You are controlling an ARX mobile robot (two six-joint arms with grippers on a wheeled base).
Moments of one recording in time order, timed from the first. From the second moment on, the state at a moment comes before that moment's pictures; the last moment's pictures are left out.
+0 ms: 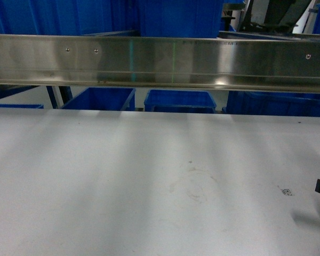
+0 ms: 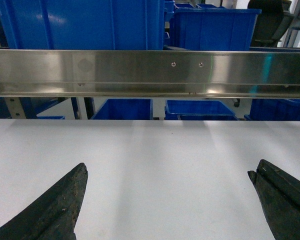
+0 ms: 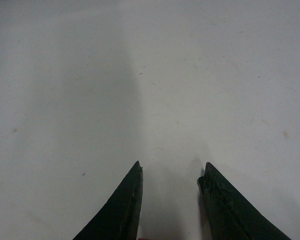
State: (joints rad) left arm 0.00 0.01 0.01 0.00 0.00 0.00; right arm 0.02 1.89 0.52 0.79 0.22 0.23
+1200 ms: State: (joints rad) left arm 0.00 0.01 0.01 0.00 0.00 0.00; right arm 0.06 0.85 0.27 0.43 0.05 -0.02
